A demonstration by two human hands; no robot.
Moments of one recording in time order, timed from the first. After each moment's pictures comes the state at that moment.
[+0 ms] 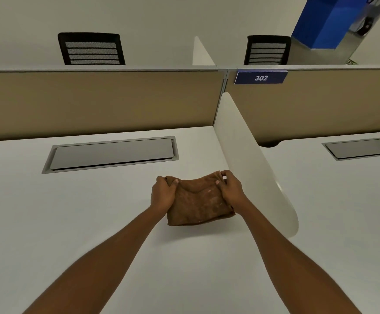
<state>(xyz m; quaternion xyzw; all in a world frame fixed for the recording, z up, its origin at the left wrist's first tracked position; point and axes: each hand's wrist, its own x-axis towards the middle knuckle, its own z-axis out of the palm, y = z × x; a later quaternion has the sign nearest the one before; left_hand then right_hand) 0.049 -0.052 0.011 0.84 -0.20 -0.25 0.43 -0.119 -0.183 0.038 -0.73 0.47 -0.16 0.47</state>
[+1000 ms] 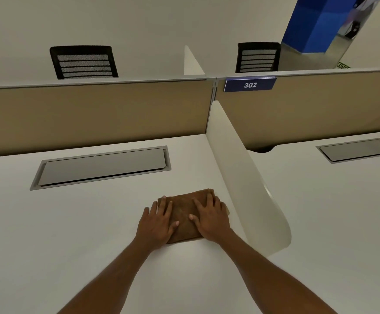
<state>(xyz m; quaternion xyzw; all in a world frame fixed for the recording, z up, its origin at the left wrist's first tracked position) 0.040 -0.016 -0.041 0.82 -0.56 -0.05 -0.01 -0.120 -0.150 -0.030 -0.92 0.38 0.05 0.09</state>
